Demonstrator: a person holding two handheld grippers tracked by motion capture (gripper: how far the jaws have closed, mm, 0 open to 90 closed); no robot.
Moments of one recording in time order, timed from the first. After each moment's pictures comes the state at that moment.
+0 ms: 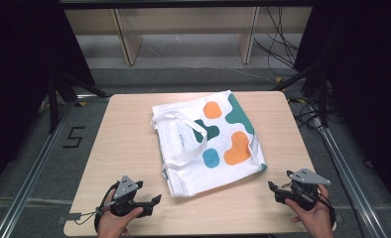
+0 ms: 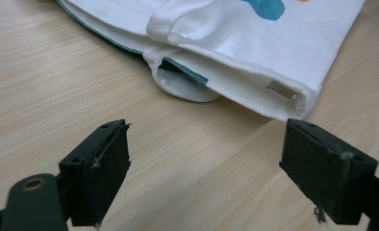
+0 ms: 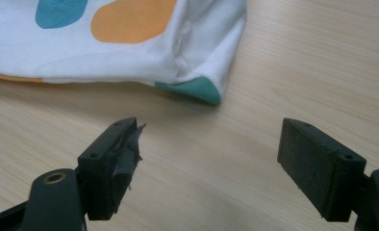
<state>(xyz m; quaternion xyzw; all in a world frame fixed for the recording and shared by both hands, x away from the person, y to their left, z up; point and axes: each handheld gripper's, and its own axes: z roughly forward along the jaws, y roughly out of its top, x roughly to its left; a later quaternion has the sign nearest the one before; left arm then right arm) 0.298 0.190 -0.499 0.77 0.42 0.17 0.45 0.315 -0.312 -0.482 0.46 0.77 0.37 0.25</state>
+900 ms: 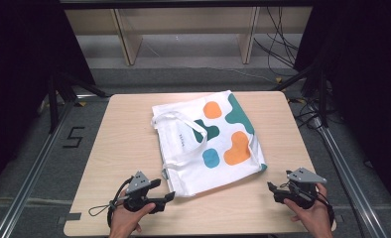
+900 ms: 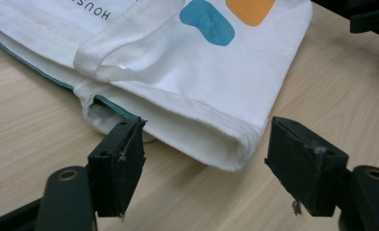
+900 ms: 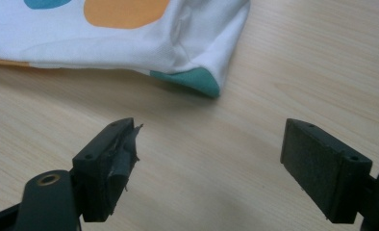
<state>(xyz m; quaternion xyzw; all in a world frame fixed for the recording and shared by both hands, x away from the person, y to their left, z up) 0.310 0.157 -0.493 0.77 0.40 0.11 0.49 0.320 -0.311 -0.486 0.45 0.78 0.35 0.26</state>
